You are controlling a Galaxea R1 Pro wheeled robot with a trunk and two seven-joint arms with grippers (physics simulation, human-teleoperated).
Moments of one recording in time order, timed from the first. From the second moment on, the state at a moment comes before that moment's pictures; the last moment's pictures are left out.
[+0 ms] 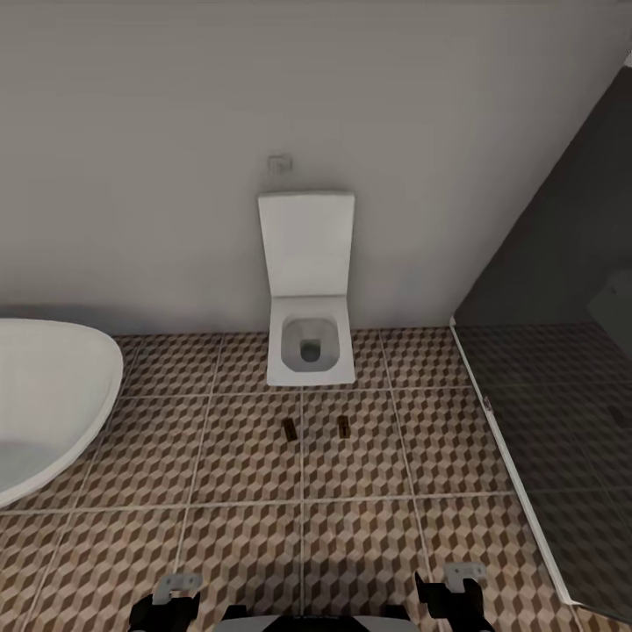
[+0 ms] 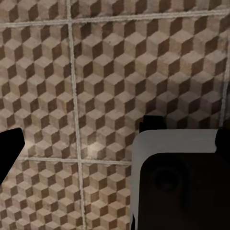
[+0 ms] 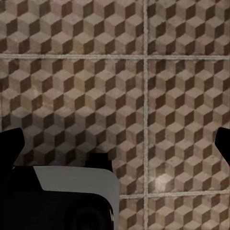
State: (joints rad) left arm -0.54 0.07 -0.29 0.07 0.30 -0.31 0.05; right arm -0.50 -0.05 0.26 -0.02 -0.23 -0.43 -0.03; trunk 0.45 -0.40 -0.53
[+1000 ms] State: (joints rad) left arm -0.54 0.07 -0.29 0.07 0.30 -0.31 0.05; right arm -0.50 -0.05 0.26 -0.02 -0.23 -0.43 -0.03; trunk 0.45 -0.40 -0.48
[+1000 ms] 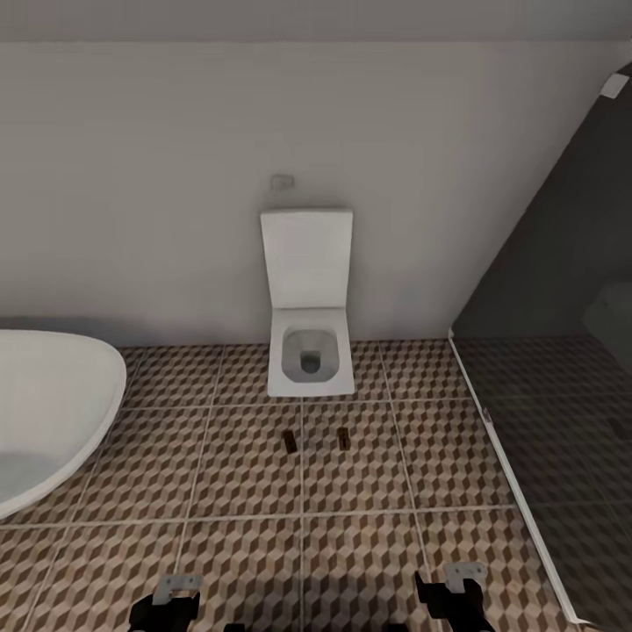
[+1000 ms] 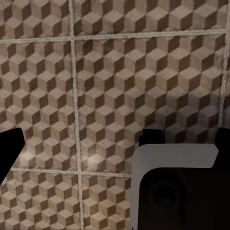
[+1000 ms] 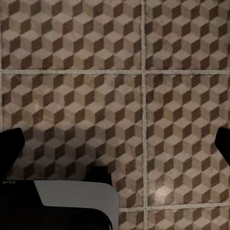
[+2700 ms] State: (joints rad) left arm -0.54 0.07 -0.29 0.07 0.30 -0.31 0.05; right arm -0.50 -0.05 0.26 -0.02 -0.23 -0.43 -0.03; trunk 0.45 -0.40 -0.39
